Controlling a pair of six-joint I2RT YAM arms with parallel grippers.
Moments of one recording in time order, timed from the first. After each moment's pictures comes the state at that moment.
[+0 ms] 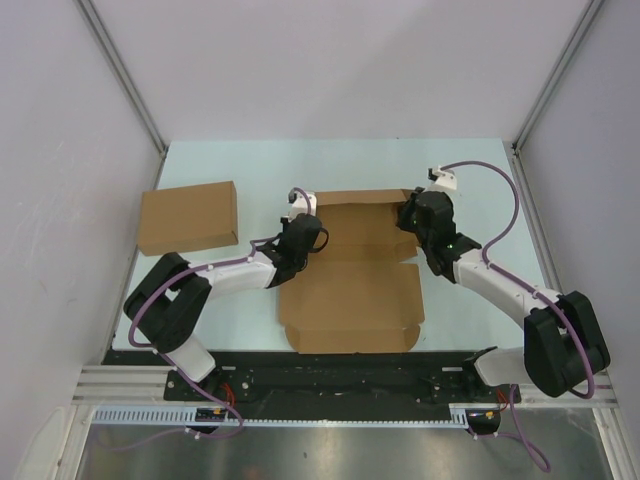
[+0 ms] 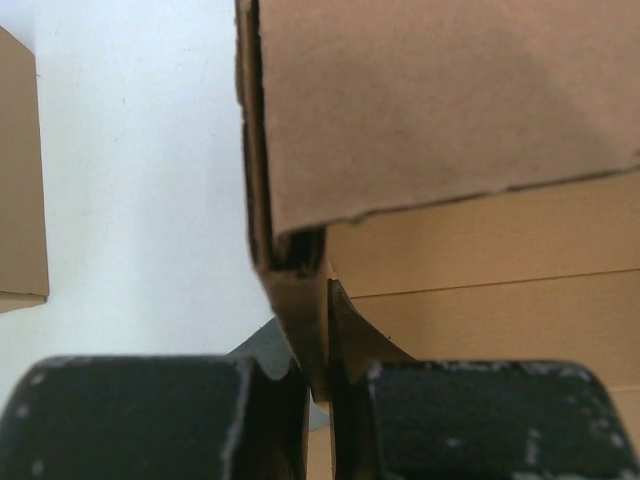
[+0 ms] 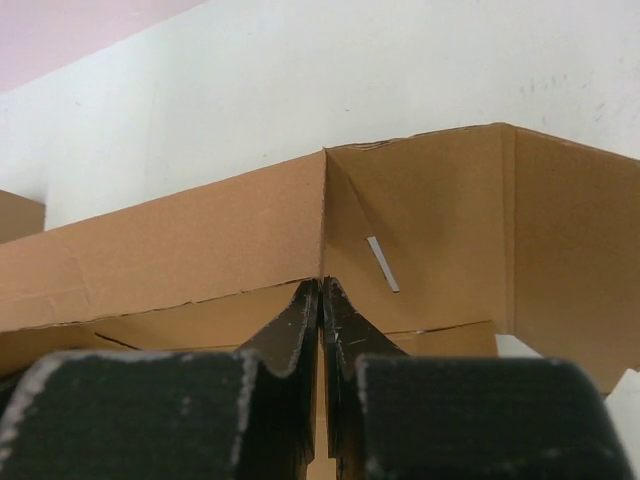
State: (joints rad) left arm -0.74 1.63 0.86 0.17 -0.62 -0.29; right arm 0.47 1.34 0.82 0.15 0.30 0.55
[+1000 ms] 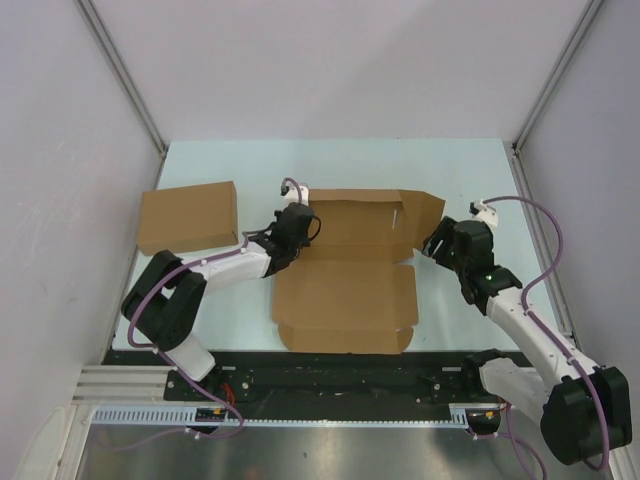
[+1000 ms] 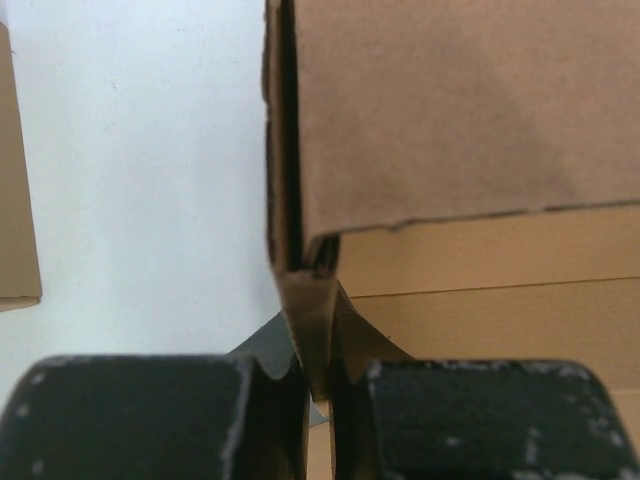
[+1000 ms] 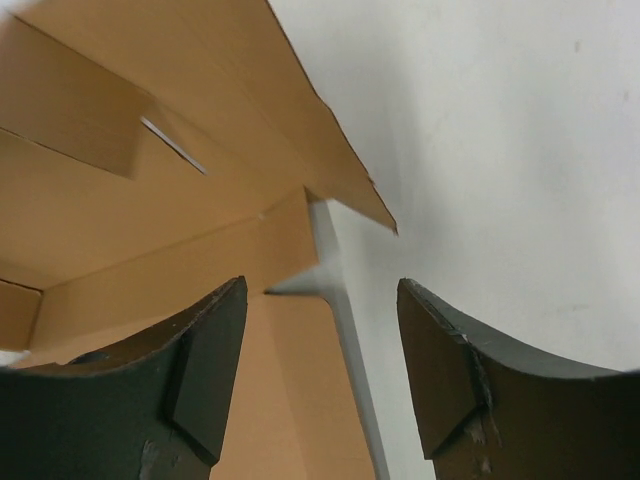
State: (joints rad) left arm -0.66 1.63 0.92 0.06 -0.51 -0.33; right arm 0.30 0.97 0.63 -0.20 0.23 0.61
